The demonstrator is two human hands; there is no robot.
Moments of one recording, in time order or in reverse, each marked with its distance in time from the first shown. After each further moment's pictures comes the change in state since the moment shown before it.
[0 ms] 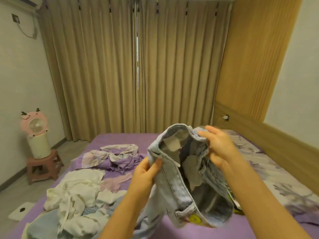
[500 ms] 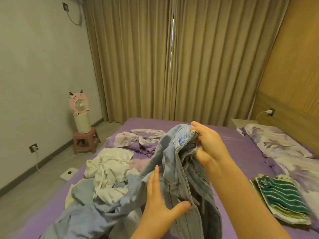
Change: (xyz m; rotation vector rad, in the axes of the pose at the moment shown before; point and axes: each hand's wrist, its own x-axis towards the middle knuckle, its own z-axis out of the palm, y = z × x) left_hand -0.076 -0.053 -0.037 0.617 0.172 -0.114; right_hand -0.002 0.059 0.091 0.249 -0.197 0.214
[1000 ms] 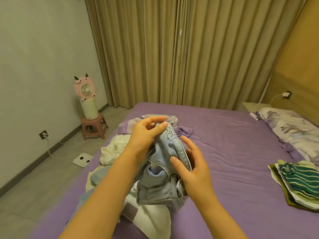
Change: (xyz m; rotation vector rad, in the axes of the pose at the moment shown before) left_hand 0.113 0.030 -0.170 -0.370 0.094 0.040; right_hand -0.044 0.152 0.054 -0.552 -0.229 -0.419
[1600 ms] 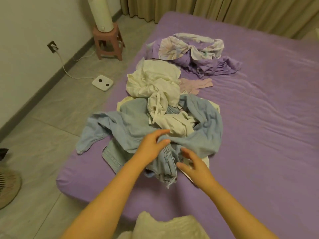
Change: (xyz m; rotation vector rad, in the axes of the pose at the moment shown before) left_hand -0.048 -0.241 -0.209 0.444 -0.109 -0.398; right_hand -0.050 0.222 0.148 -0.388 -0.500 0.665
